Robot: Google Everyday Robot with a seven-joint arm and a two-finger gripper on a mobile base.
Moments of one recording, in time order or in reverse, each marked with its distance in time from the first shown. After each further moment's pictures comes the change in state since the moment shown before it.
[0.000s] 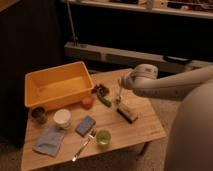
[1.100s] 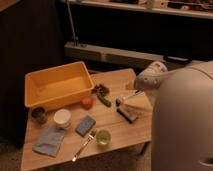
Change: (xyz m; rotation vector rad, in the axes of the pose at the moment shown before) arm 0.049 -0.083 0.024 0.163 0.207 0.209
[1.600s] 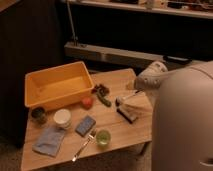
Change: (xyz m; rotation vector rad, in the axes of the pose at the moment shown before) arm -0.001 -0.001 -0.002 0.001 0.000 -0.003
